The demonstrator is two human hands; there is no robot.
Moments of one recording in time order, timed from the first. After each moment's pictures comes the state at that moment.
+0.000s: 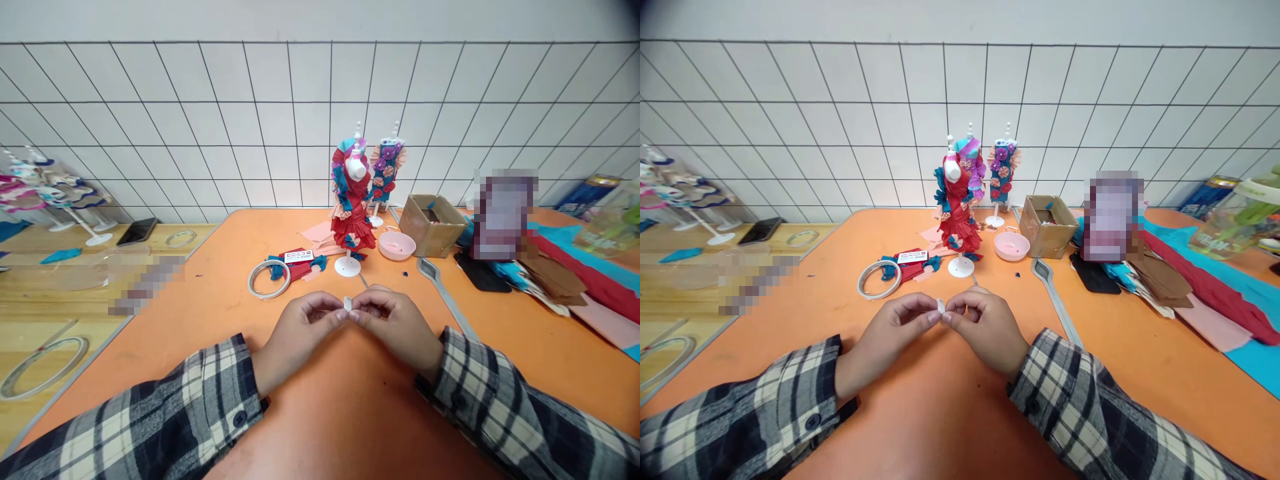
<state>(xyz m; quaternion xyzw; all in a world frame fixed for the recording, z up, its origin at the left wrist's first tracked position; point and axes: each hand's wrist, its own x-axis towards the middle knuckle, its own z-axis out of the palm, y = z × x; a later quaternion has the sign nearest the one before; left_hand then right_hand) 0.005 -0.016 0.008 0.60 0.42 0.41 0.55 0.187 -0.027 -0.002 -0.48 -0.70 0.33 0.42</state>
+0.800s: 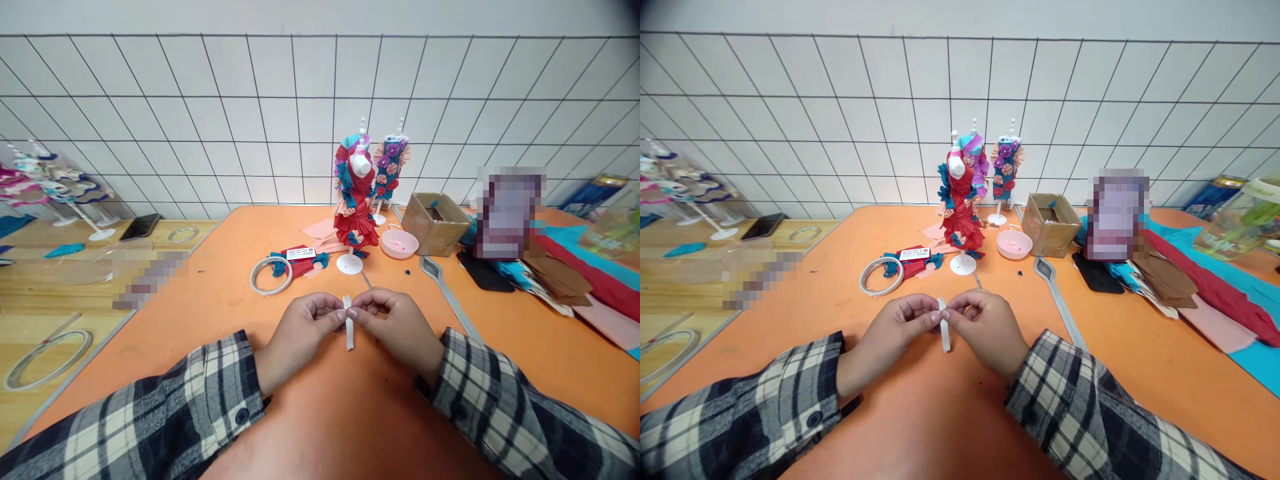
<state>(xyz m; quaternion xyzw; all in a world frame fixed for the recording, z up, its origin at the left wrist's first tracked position) 0.010 -0.021 0.003 0.53 0.41 0.39 0.63 0.179 -0.032 0.001 -0.53 -0.65 0.35 0.41</state>
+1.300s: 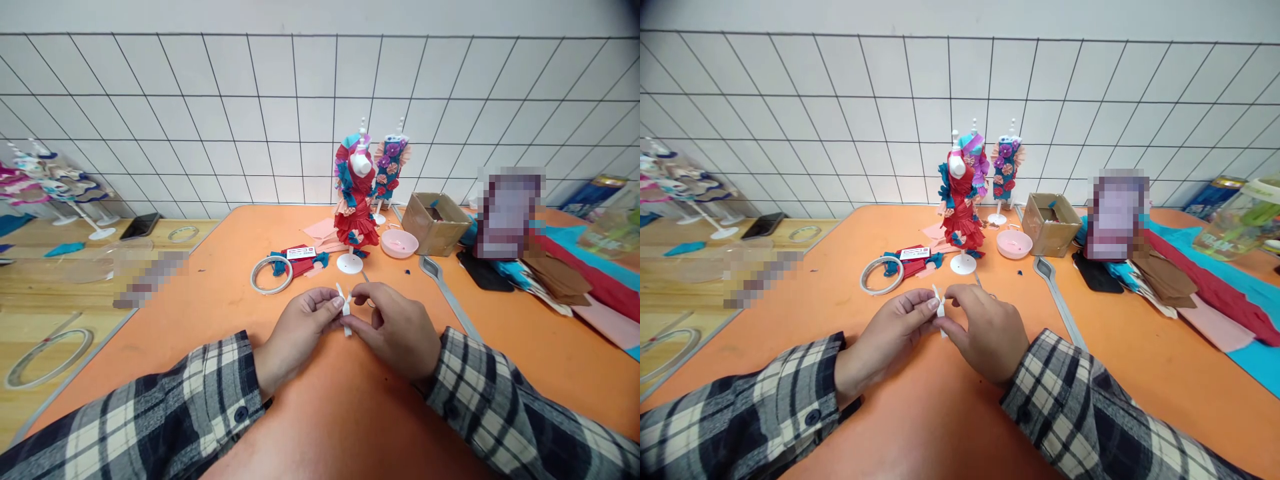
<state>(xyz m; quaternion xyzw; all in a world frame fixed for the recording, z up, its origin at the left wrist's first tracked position) 0.015 -0.024 0.006 0.40 0.37 0.44 0.72 0.180 -0.040 0.003 -0.50 -0.79 0.06 0.35</state>
